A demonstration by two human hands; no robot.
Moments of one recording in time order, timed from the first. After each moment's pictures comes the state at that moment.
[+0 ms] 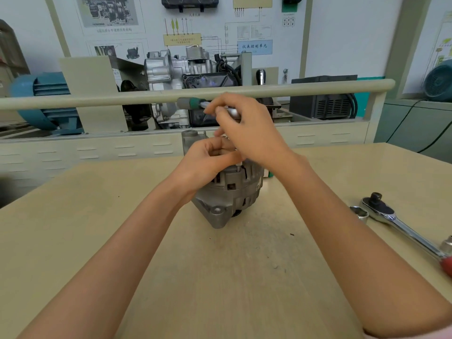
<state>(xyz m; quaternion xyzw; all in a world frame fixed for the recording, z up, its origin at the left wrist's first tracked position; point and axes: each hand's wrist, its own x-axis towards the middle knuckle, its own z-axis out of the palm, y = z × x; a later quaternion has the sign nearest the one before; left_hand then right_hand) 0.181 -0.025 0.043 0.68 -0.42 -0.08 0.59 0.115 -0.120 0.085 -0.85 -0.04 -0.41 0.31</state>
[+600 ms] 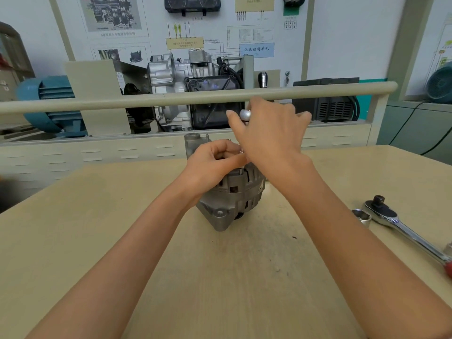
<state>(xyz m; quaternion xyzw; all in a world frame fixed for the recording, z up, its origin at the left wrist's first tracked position) 0.177 -0.027 0.043 0.70 -0.41 -0.06 0.59 0.114 -0.120 0.087 -0.86 0.27 -0.44 0.00</state>
